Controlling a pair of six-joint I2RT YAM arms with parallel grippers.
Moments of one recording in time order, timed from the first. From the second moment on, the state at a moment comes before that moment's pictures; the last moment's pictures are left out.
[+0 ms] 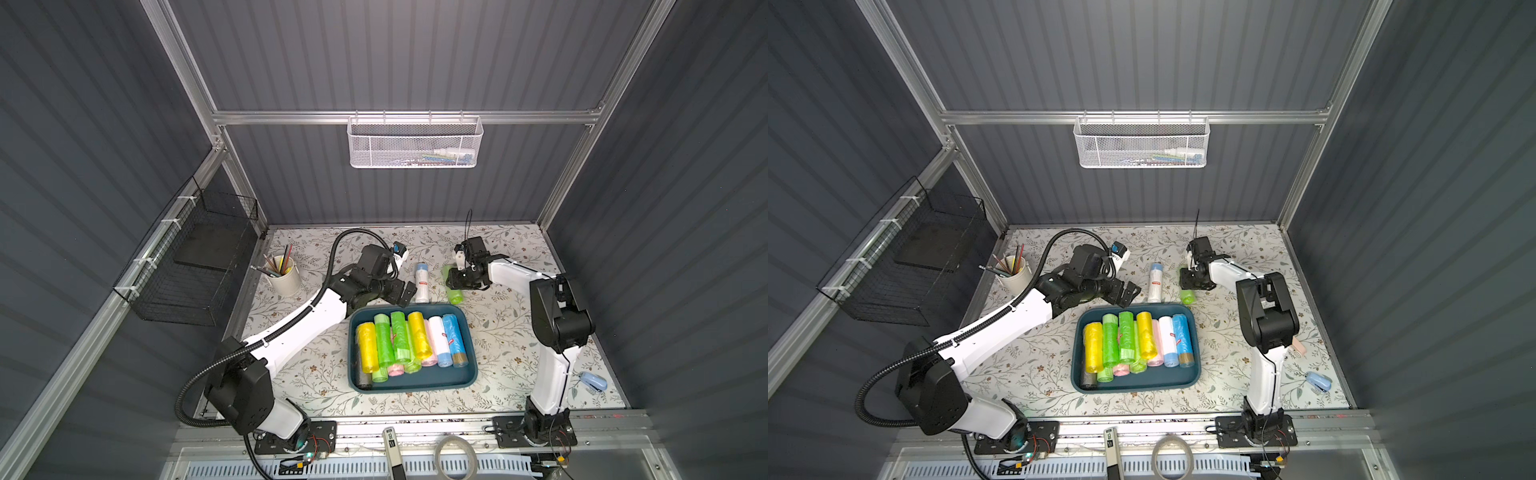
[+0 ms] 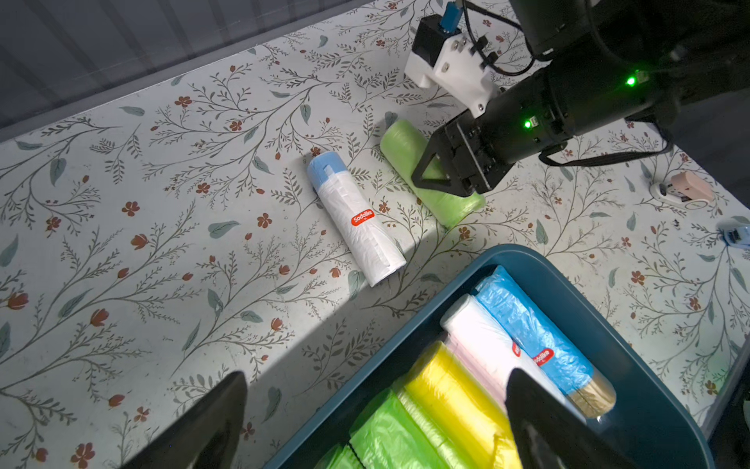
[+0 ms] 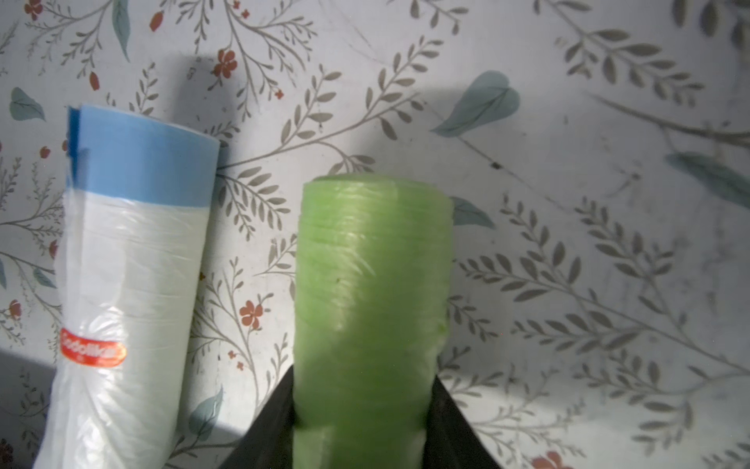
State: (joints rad) left arm -0.69 1.50 1.24 -0.47 0.09 -0.09; right arm 0.27 1.99 1.34 -0.44 -0.15 0.18
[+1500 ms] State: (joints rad) left arm -0.69 1.49 1.37 -0.74 0.36 -0.05; right arm 0.24 1.37 1.13 -0.61 -0.35 0.24
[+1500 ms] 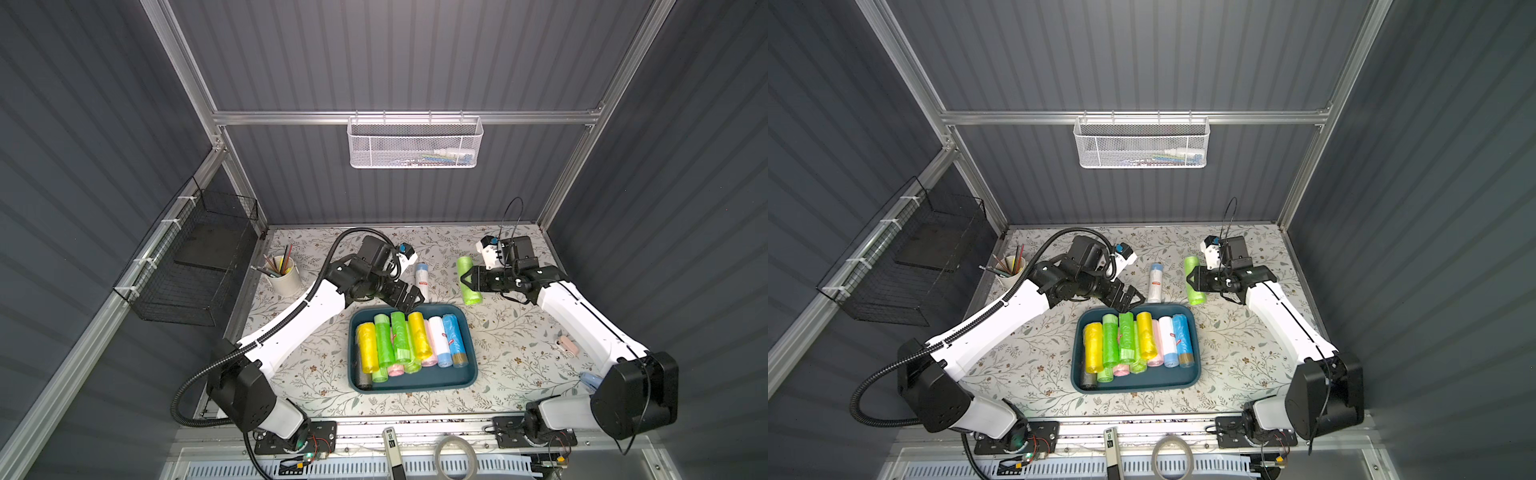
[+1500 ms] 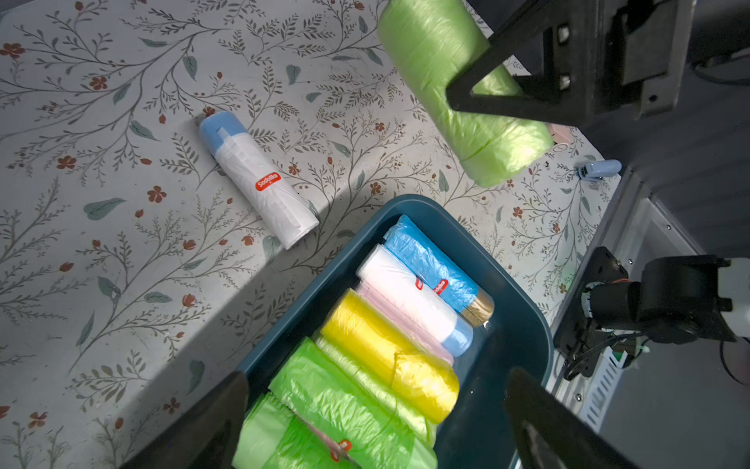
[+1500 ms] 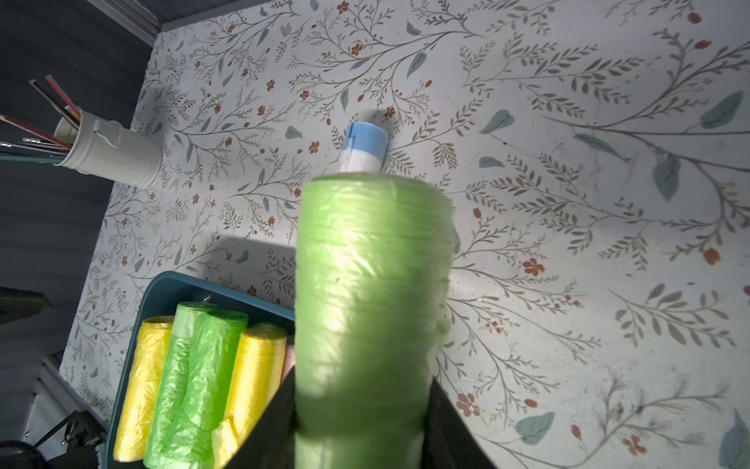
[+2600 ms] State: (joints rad) left arm -0.69 1.14 1.03 -0.71 0.37 0.03; right arm 0.49 1.28 0.82 -0.47 -0.44 0.42
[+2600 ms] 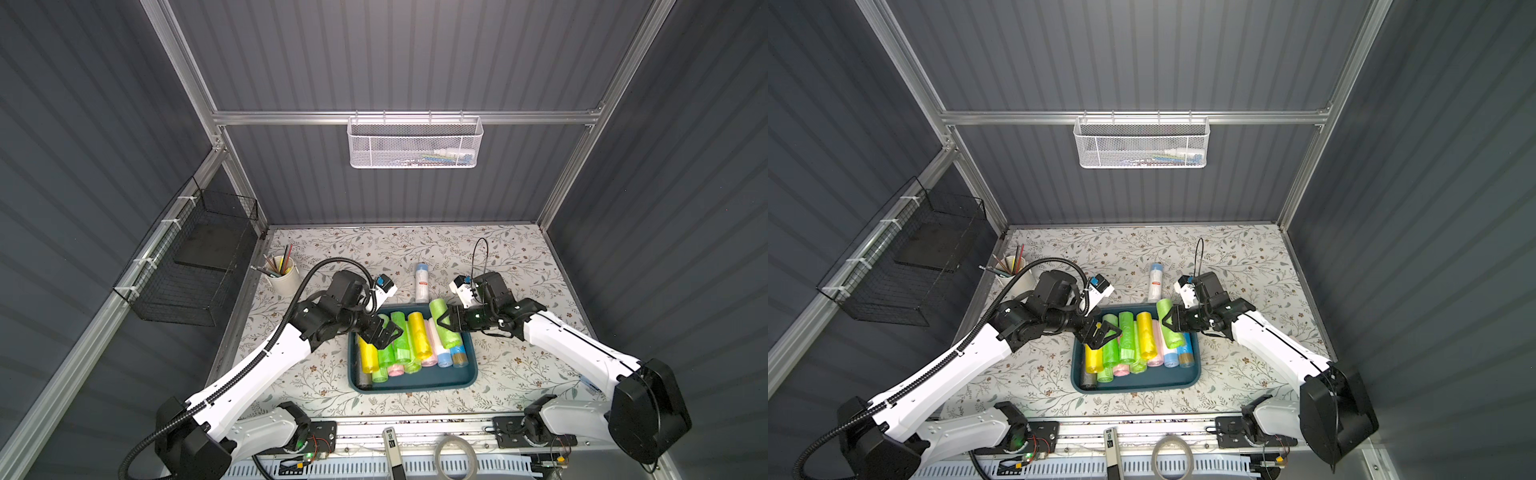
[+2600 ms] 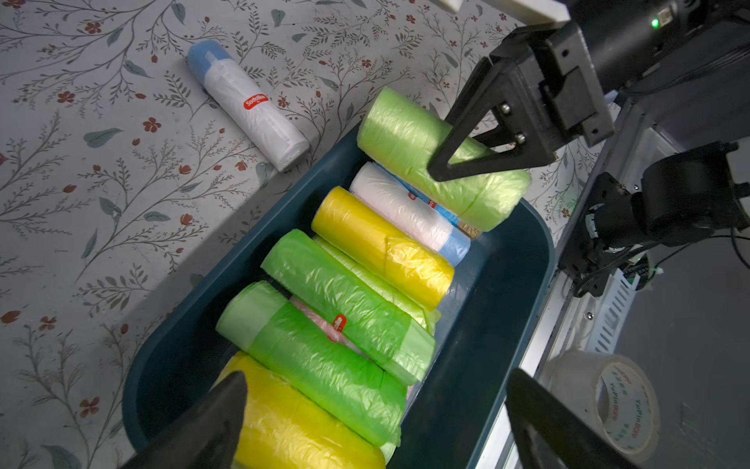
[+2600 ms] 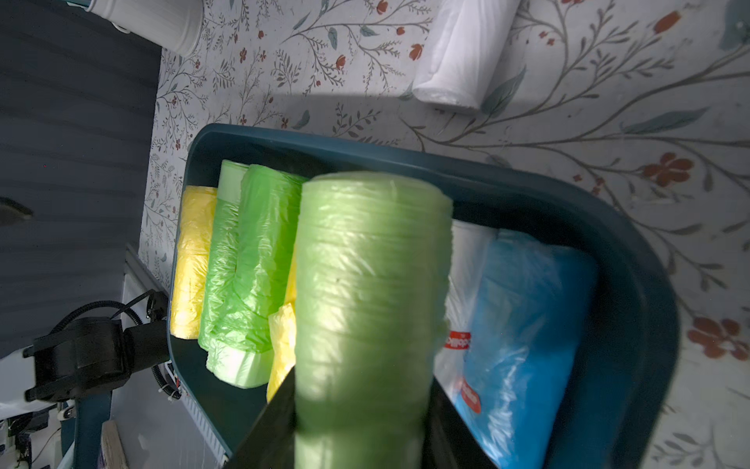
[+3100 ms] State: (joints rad) left arm -0.69 1.14 1.02 -0.68 0.55 0.05; right arm 0.51 1.36 0.78 -0.42 -0.43 0.45
